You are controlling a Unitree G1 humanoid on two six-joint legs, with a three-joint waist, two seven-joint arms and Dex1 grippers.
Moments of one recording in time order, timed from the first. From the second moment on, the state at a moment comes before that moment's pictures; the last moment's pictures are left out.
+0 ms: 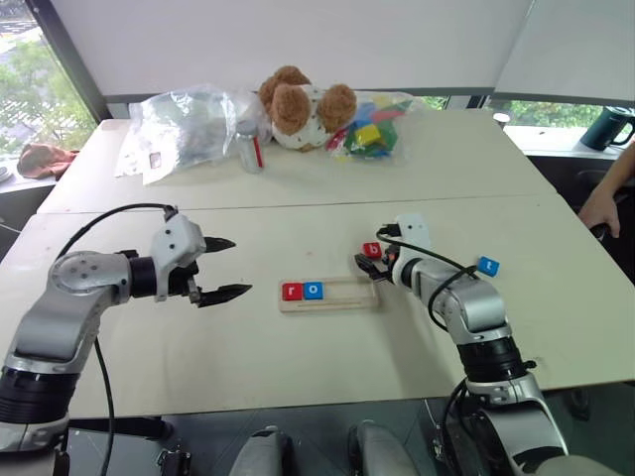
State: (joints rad) left arm -0.32 0.83 0.10 -0.20 -0.36 0.43 -1.09; right arm -0.56 -0.25 0.04 0.03 0.24 0.91 0.18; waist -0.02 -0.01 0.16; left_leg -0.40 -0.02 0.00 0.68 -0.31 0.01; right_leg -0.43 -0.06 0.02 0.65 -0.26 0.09
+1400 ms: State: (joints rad) left arm -0.53 0.78 -0.17 -0.15 -0.34 0.41 -1.27; right arm -0.22 -0.02 -0.15 -0.67 0.08 1.43 -0.07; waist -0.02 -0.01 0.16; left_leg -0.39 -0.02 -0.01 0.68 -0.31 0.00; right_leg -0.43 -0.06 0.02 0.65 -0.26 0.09
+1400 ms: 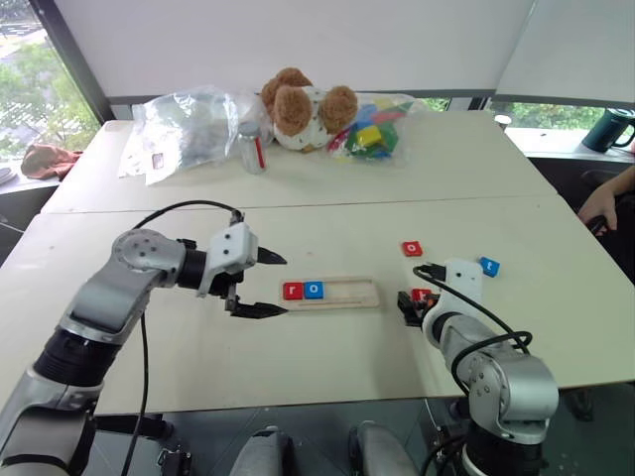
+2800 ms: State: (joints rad) left arm -0.38 0.92 -0.08 -0.29 -0.40 0.49 -1.25; right arm -0.52 -0.80 0.11 0.54 0.14 -0.10 1.40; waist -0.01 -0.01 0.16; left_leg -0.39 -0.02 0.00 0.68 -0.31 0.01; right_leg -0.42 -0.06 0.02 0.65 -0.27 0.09
